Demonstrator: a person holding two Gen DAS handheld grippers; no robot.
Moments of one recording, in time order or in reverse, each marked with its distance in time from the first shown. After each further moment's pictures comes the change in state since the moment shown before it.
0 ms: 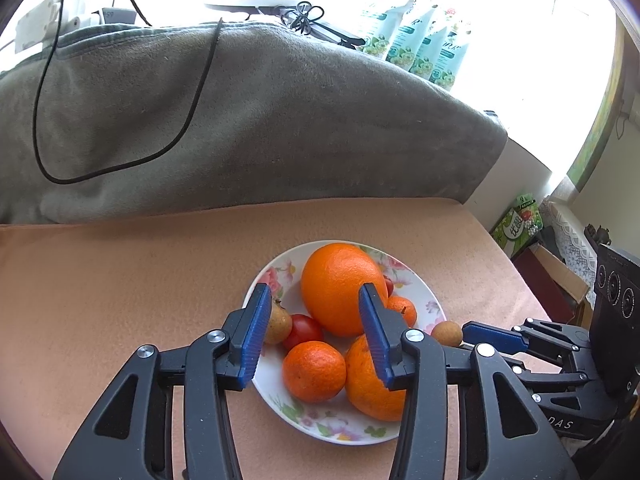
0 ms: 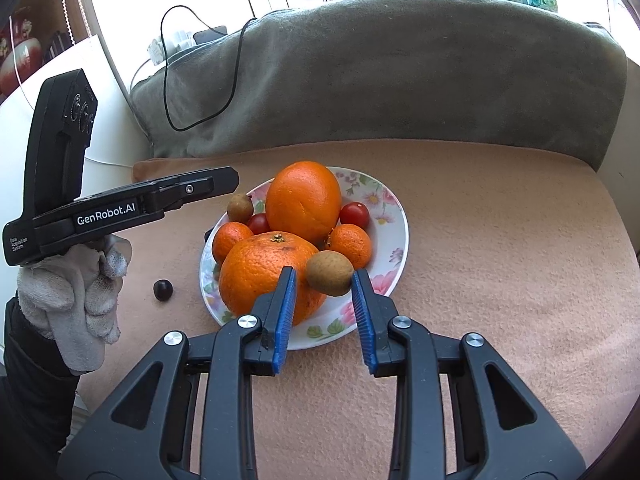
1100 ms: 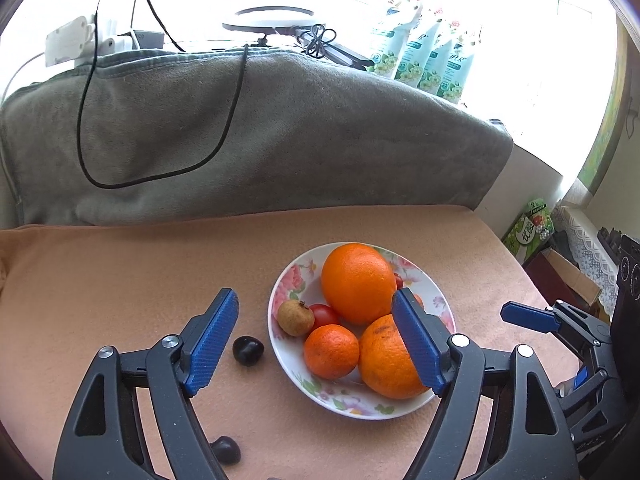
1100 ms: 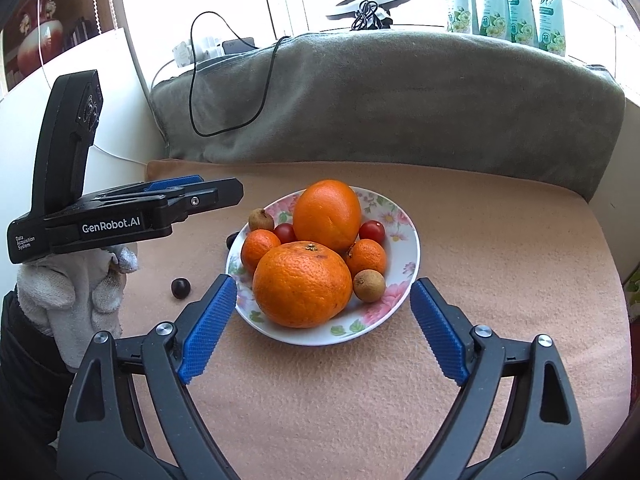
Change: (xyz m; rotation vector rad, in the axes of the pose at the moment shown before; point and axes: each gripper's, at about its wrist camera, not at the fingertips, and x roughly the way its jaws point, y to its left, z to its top) left arm -0.030 0.001 -0.008 0.006 -0.049 0.078; right arm -0.026 0.023 0.003 -0.075 -0.054 -0.016
